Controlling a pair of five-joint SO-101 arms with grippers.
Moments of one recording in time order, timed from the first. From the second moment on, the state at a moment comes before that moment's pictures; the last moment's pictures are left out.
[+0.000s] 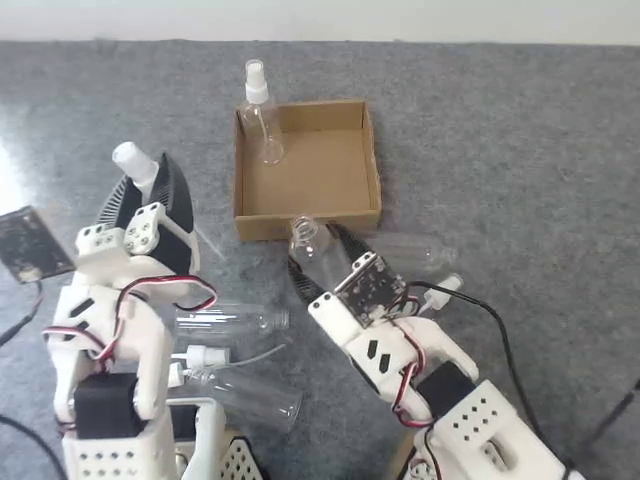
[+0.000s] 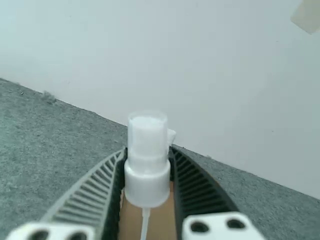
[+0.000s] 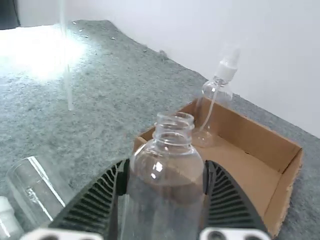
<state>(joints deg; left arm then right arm) -8.4 -77.0 51.6 48.9 27.2 -43.9 -70.8 83.8 11.7 8.4</state>
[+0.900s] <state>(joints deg) -1.9 -94.4 53.2 47.0 27.6 -49.8 -70.8 86.0 11.0 12.4</state>
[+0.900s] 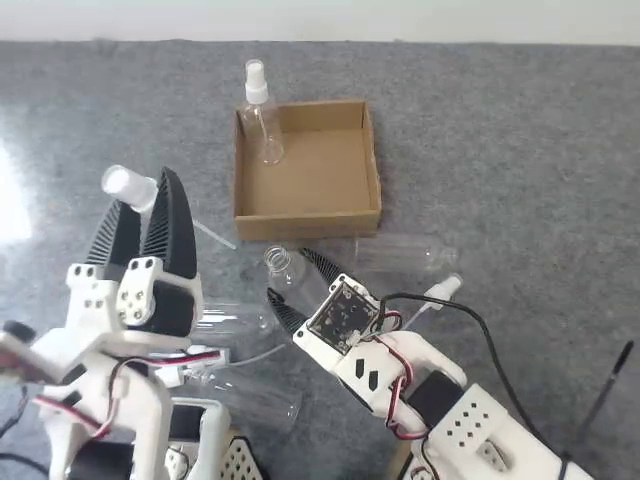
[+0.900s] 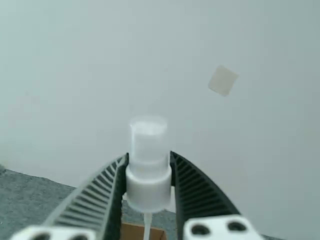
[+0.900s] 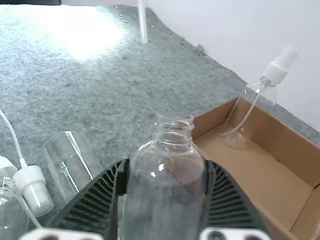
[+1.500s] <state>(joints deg) 1.4 -94.4 56.3 46.7 27.5 -51.6 -70.8 88.9 3.5 12.4</state>
